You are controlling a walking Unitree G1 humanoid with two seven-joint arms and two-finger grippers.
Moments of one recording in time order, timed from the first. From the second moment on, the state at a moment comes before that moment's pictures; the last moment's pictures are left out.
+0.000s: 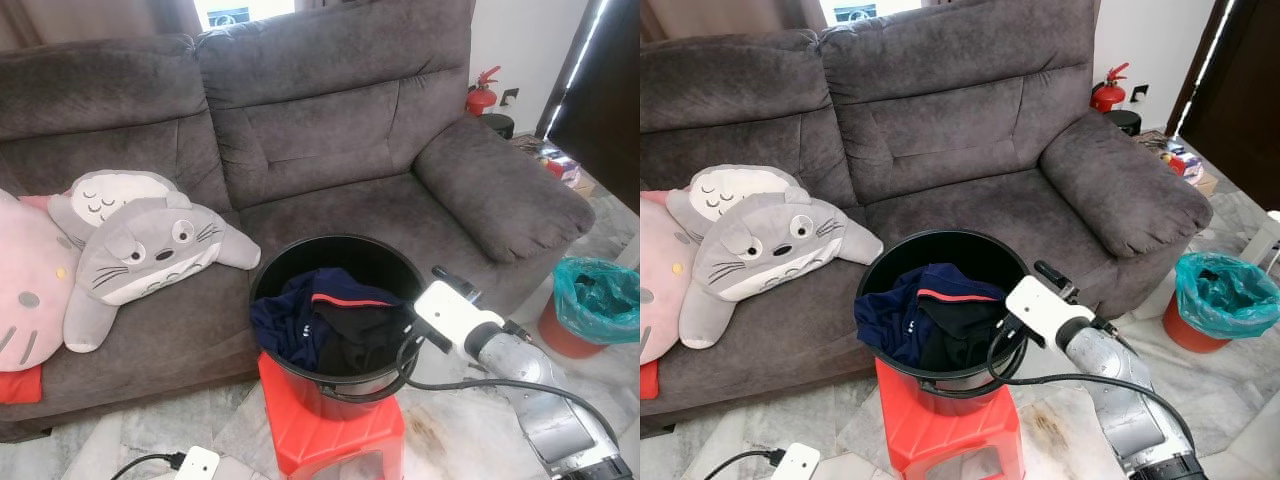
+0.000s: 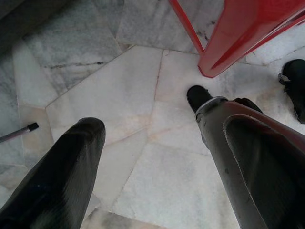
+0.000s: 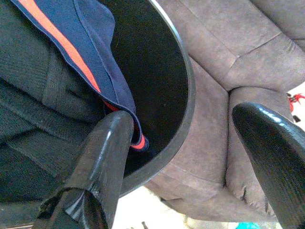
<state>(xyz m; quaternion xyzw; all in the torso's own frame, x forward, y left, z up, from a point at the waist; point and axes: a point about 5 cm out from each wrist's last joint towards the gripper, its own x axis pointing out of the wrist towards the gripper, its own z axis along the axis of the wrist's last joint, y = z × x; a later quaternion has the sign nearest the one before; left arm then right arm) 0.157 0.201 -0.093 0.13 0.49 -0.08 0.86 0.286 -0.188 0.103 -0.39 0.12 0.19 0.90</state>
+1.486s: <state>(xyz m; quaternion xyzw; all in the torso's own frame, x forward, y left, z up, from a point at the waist) 0.156 0.200 -0.093 0.14 0.49 -0.08 0.86 0.293 -0.177 0.092 -0.40 0.13 0.27 0.86</state>
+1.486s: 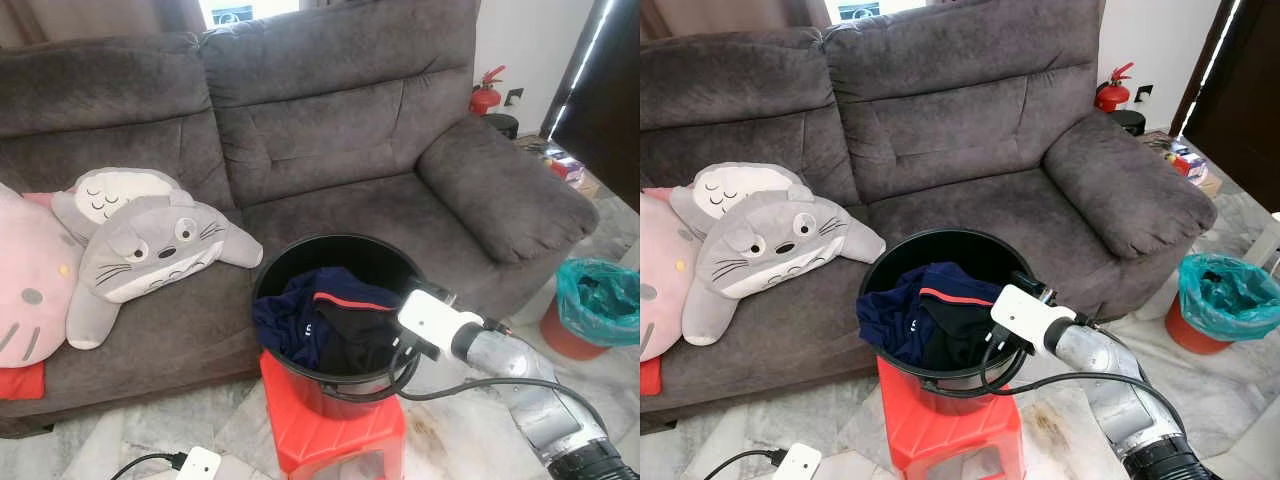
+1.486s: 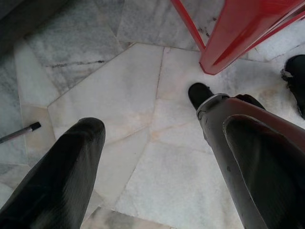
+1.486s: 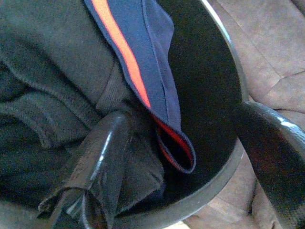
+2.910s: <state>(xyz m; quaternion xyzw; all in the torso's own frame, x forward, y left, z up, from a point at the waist) 0.157 0.200 -0.093 0.14 0.49 -0.08 0.86 0.316 -0.193 0.098 -0.49 0.09 0.24 0.83</state>
